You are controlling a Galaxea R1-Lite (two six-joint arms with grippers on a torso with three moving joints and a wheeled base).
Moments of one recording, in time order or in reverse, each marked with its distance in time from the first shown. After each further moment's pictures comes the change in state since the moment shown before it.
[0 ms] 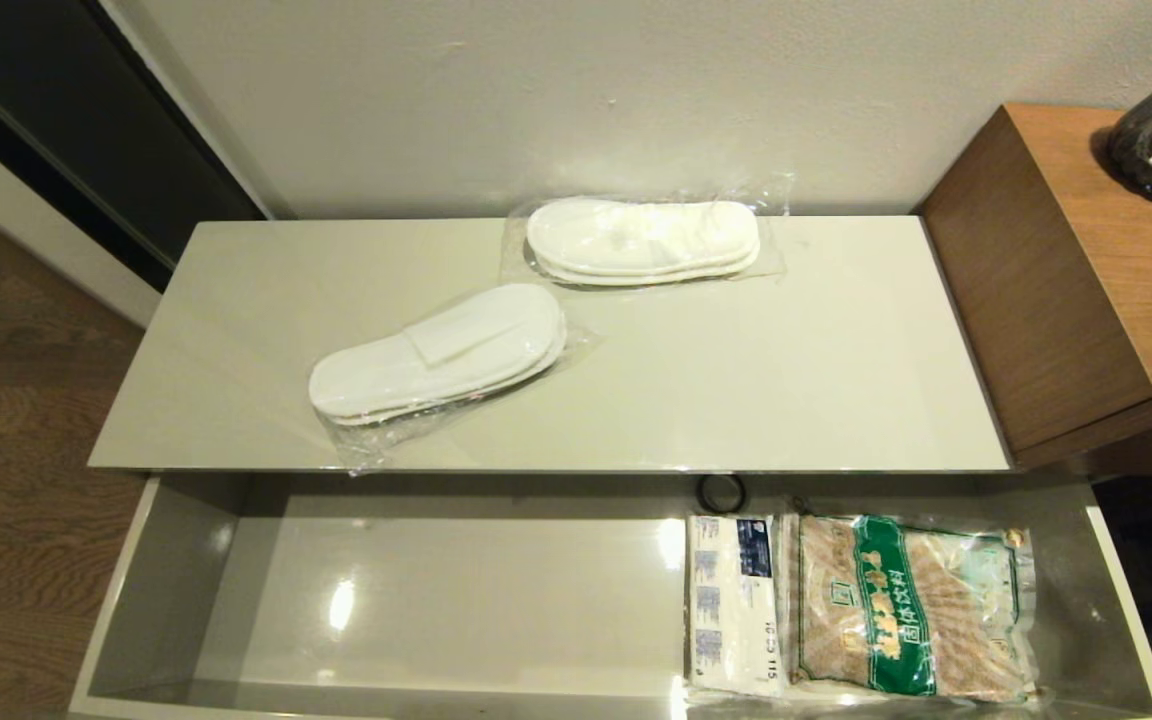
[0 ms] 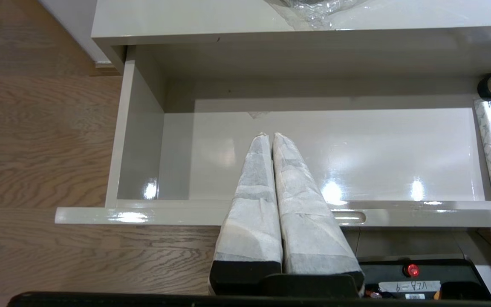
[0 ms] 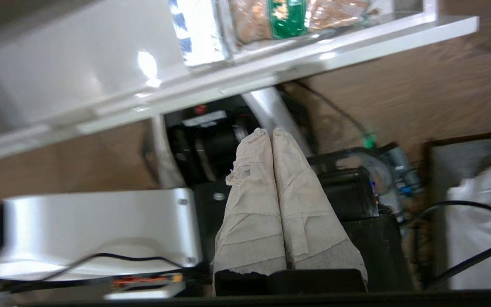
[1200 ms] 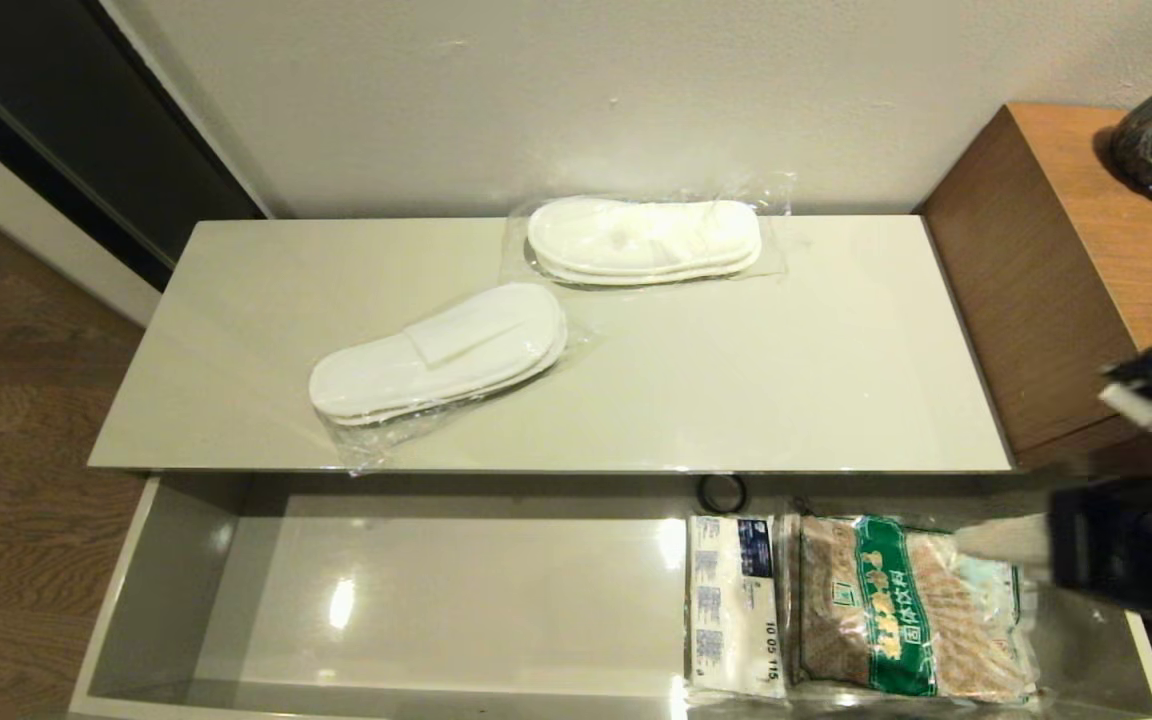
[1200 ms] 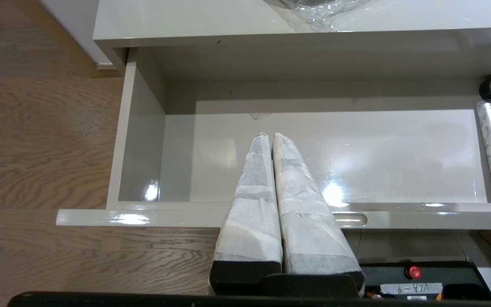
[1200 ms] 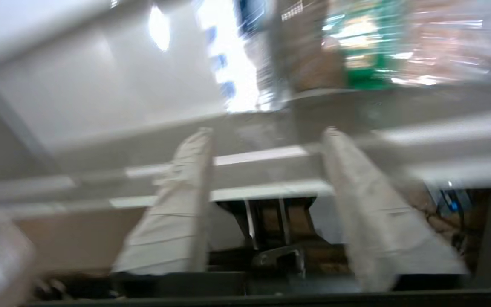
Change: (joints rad) left arm 0.000 0.000 0.003 -0.008 0.002 0.003; right arm 0.431 0.640 0.264 -0.774 -0.218 0.308
